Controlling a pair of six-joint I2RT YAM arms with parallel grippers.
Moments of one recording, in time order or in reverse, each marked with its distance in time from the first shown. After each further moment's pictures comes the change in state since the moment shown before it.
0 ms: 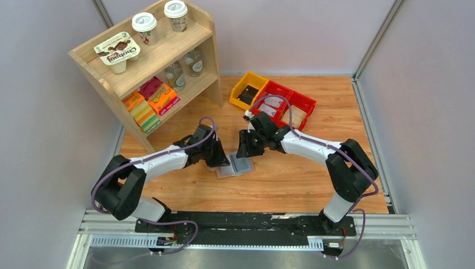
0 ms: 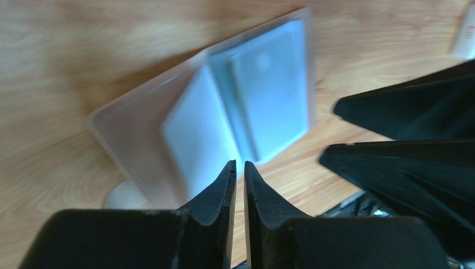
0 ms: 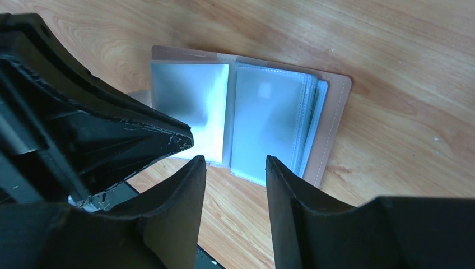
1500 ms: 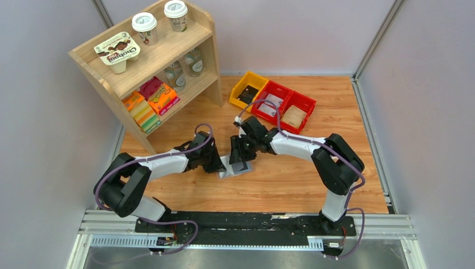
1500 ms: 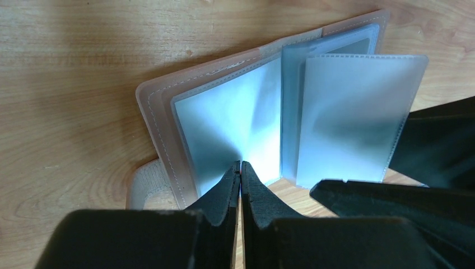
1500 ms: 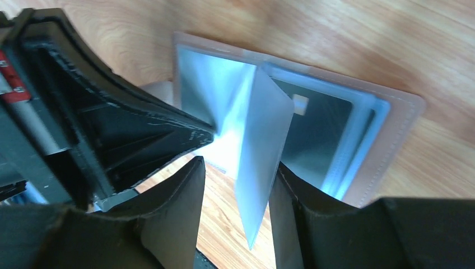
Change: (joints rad) left arm 0.000 0.032 -0.115 0.053 -0.066 -0.103; right arm 0.067 0.127 0.045 0.033 -0.023 0.005
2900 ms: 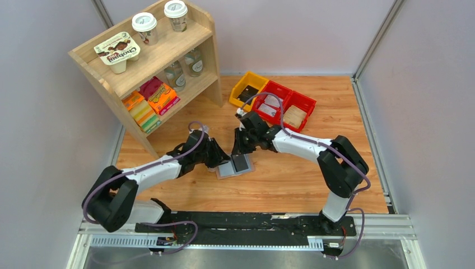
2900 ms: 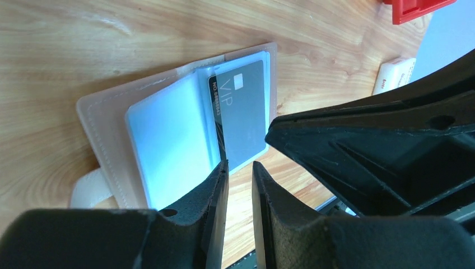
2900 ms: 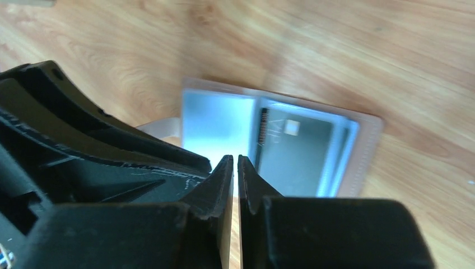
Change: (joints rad) left arm 0.001 -0.182 -0.066 0.145 -0.010 -0.137; right arm 0.001 -0.041 0.047 0.018 0.073 0.038
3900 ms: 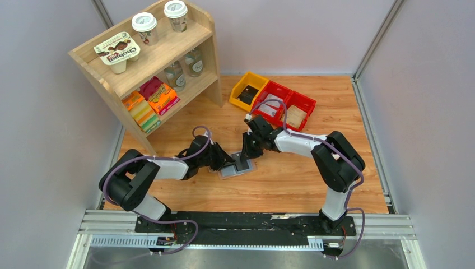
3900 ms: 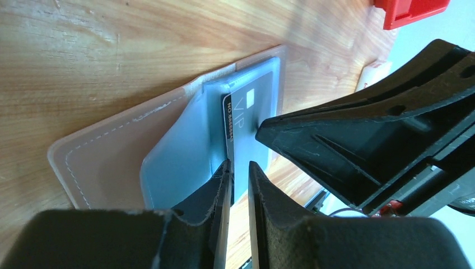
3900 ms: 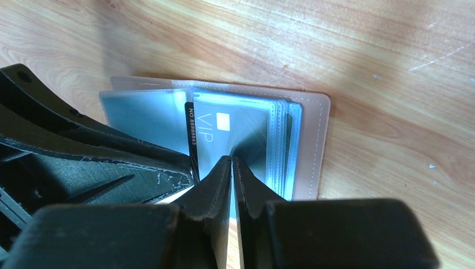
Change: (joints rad) left arm 0.001 0.254 -0.088 0.398 0.101 -0.135; right arm -0.069 0.055 -0.084 0.000 -0.014 0.024
